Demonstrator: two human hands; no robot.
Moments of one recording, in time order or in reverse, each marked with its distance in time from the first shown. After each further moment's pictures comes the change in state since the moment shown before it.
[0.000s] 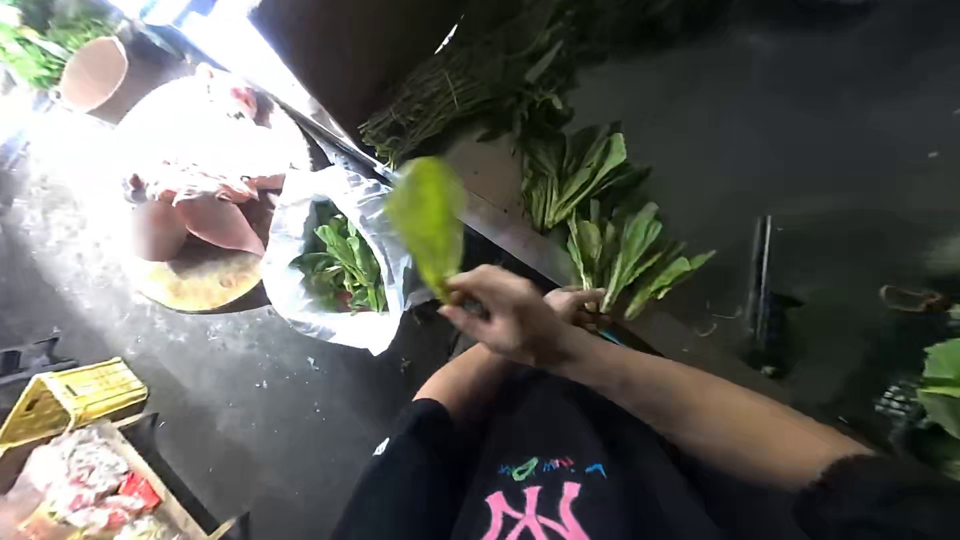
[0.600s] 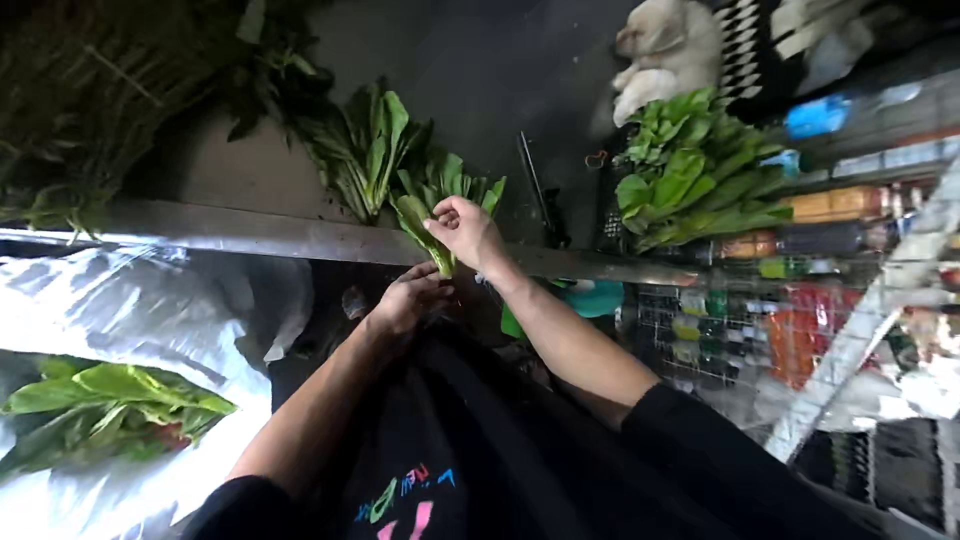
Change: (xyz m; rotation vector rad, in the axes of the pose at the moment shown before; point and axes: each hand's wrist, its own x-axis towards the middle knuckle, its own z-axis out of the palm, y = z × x) left_hand 0.045 -0.003 -0.077 0.166 -0.432 -0.087; right_hand -0.073 0.131 -0.082 -0.323 0.372 1.125
